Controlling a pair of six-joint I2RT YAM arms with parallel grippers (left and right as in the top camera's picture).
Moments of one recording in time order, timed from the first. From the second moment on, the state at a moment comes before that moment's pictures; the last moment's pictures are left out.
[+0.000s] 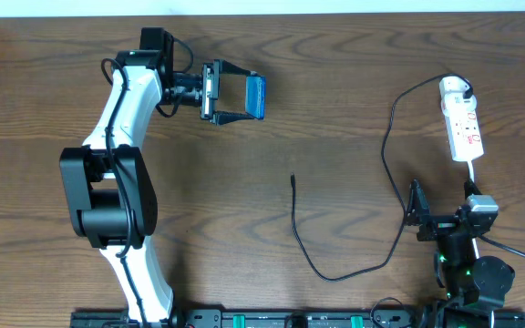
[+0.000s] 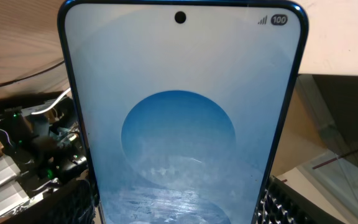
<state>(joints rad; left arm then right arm) -0.01 2.08 1.69 -1.02 1.35 -1.16 -0.20 0.01 0.01 -0.05 -0.26 0.12</state>
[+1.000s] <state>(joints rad) -0.01 2.08 1.69 -1.02 1.30 -1.16 -0.20 0.01 0.01 0.07 -0.25 0.14</state>
